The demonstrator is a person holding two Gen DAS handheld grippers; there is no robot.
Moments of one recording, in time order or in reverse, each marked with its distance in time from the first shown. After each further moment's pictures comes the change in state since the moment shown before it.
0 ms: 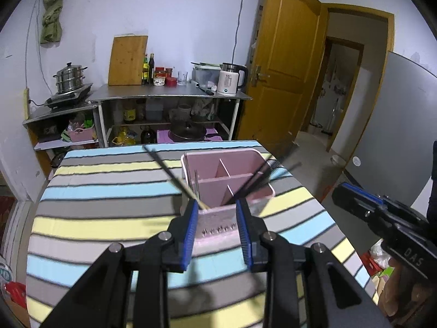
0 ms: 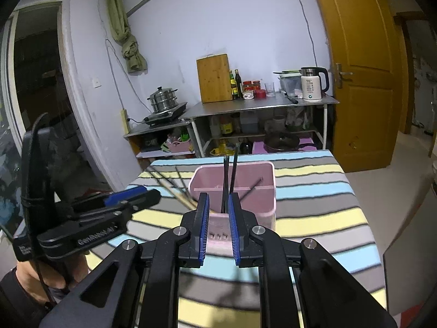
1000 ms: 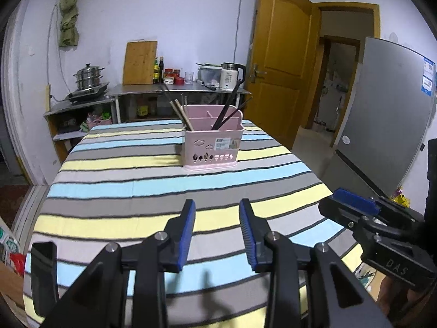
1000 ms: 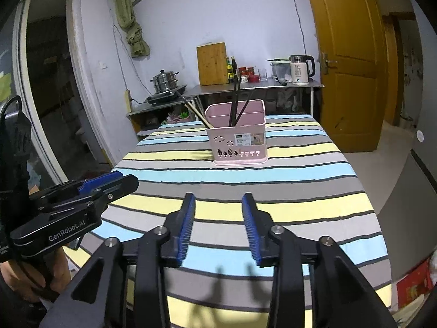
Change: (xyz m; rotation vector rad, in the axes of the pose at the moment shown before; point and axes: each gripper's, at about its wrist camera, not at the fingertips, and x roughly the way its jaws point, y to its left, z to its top) left arm -0.114 -0.050 -0.134 0.003 -0.027 0.067; right arm -0.117 0.038 -0.130 -0.038 0.047 -0.045
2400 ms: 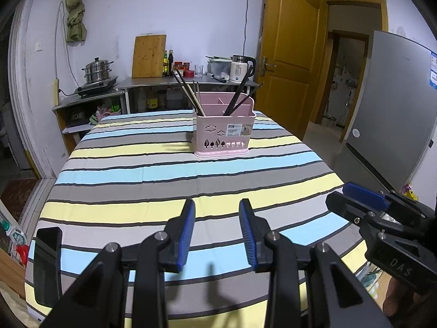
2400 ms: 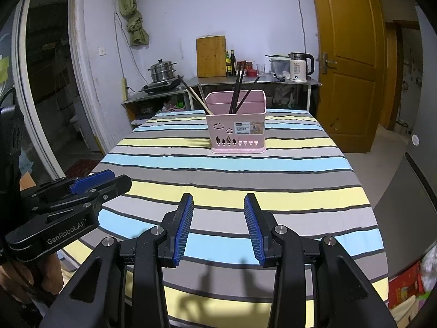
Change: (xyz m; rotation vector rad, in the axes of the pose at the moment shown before) left arm 0.006 0.002 -0.019 0.001 0.029 0.057; right arm 0.004 0.008 -0.018 -0.028 0.034 -0.043
